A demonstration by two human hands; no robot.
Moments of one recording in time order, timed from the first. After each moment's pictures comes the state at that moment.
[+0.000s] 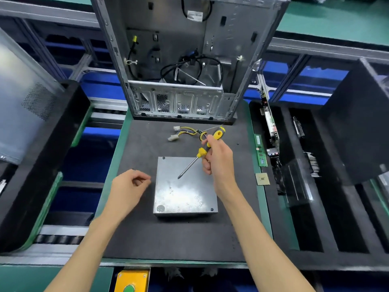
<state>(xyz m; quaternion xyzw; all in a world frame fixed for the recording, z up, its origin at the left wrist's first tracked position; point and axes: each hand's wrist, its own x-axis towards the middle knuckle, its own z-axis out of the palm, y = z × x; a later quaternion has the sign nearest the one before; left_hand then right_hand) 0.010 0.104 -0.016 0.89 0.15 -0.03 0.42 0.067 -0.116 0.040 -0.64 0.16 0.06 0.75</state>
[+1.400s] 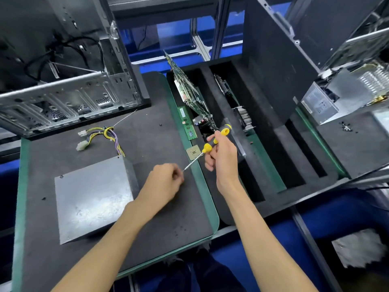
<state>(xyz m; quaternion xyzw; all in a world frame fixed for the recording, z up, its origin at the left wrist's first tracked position) 0.035 -0.155 -0.011 0.92 -0.13 -0.22 0.28 0.014 -0.316 0.003 -0.53 0.31 -0.08 0.79</state>
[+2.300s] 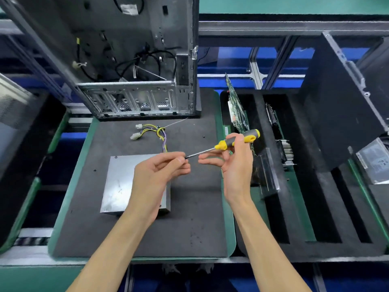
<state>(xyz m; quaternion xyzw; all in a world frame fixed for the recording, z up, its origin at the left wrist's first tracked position) 0.006 -0.102 0.070 0.61 0.15 -0.04 0.78 0.035 -0.262 0.060 -0.50 0.10 -0.06 0.86</state>
